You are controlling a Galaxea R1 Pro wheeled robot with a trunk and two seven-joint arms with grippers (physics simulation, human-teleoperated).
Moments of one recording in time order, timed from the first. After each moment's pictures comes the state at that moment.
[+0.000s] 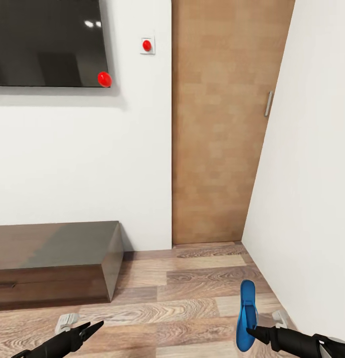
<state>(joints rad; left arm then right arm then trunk) -0.17 0.22 0.35 -0.81 0.17 0.31 -1.03 -0.52 -0.35 -0.44 -0.17 0.28 -0.01 1.16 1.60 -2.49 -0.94</state>
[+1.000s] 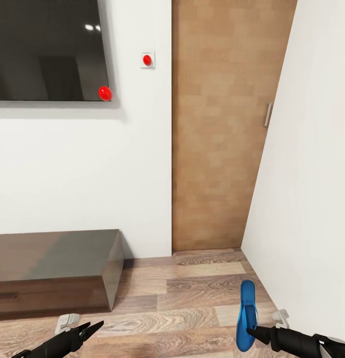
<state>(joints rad) -0.17 0.22 0.35 -0.81 0.17 0.31 -1.03 -0.52 -0.35 -0.44 -0.17 0.28 -0.01 1.16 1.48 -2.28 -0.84</state>
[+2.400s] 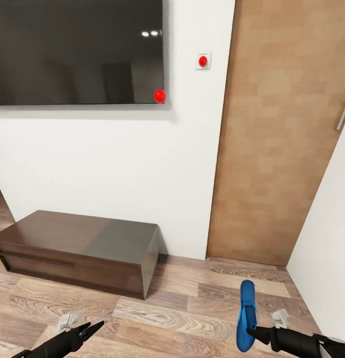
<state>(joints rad) -0.17 0.22 0.35 -0.81 0.17 0.31 -1.03 -0.52 -0.35 -0.44 -0.17 0.28 -0.01 1.16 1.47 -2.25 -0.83</state>
